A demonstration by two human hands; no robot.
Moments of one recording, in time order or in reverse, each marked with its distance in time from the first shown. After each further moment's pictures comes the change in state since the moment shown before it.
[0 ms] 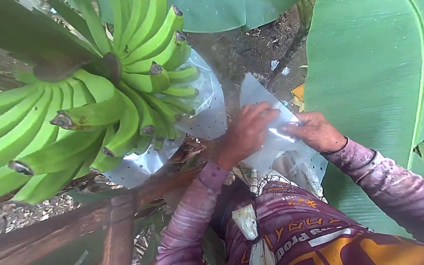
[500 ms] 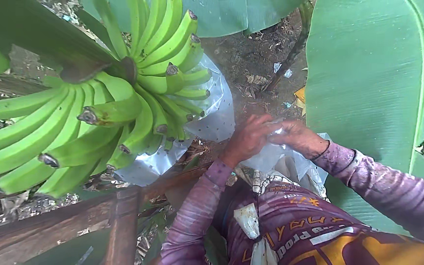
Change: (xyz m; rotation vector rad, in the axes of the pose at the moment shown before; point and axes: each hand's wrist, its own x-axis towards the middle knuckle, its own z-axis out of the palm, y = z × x) left_hand -0.024 -0.019 0.030 -0.096 -0.155 0.028; right_hand -0.002 0.012 0.032 0.243 -0.069 0.278
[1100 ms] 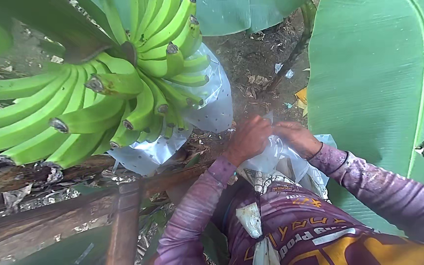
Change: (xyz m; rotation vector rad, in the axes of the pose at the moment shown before) left_hand -0.002 0.007 -0.002 0.297 -0.177 0.036; right_hand 0.008 0.023 0.005 -0.013 0.139 0.052
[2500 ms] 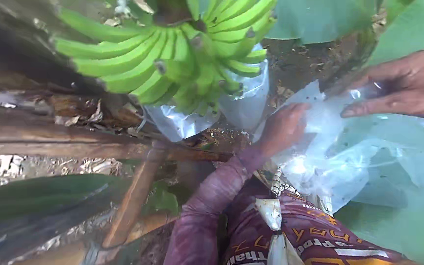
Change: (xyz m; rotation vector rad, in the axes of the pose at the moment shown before) left_hand 0.020 0.041 -0.044 -0.256 0.302 -0.518; right_hand 0.016 -0.202 -0.054 -0.895 -0.457 -0.670
